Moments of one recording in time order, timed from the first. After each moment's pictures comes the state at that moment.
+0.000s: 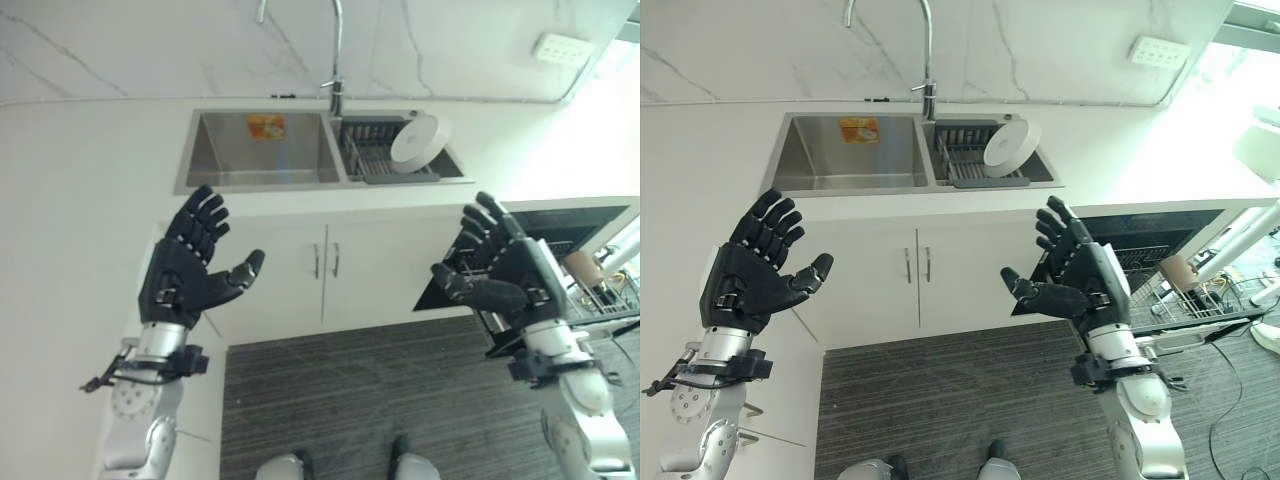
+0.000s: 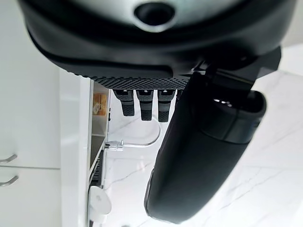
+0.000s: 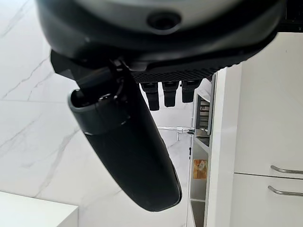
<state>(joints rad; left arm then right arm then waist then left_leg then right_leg) 0.13 0.45 0.15 -0.17 -0.52 -0.27 -0.12 0.11 -0.41 -0.10 -0.30 0.48 -0.07 0.17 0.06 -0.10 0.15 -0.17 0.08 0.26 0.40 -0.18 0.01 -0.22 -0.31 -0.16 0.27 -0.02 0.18</state>
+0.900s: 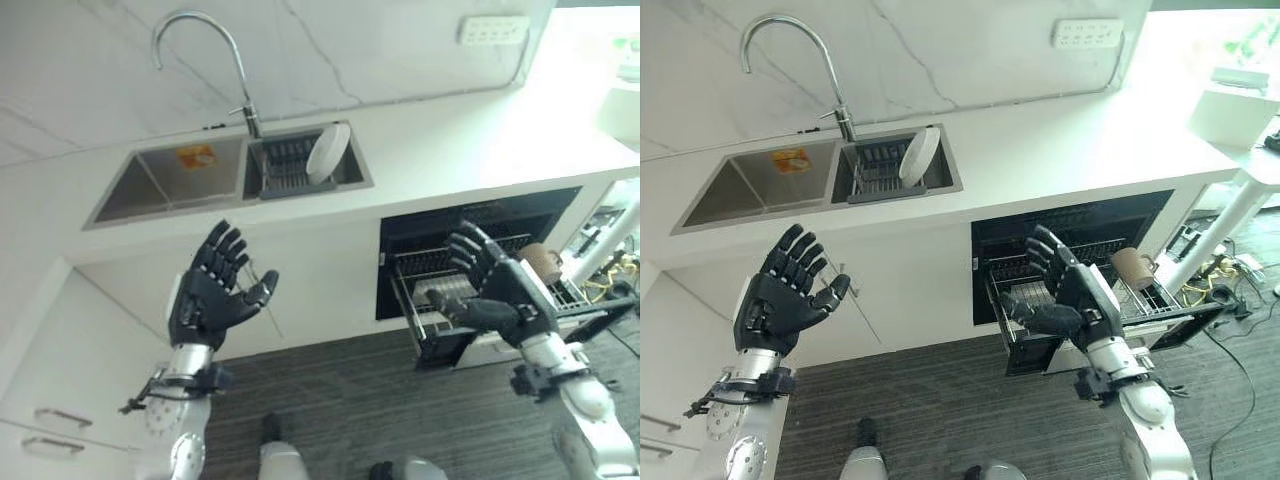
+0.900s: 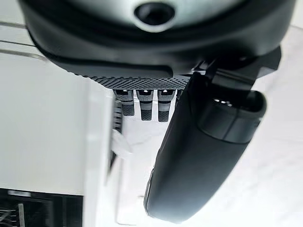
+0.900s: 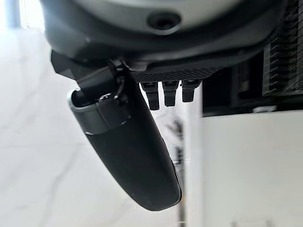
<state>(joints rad) 0.17 0.33 0.06 -0.11 -0.57 -0.24 -0.08 0.18 -0.57 -0.10 -0.22 0.51 -0.08 0.21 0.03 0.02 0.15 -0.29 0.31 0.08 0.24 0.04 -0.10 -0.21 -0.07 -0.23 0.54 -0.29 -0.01</state>
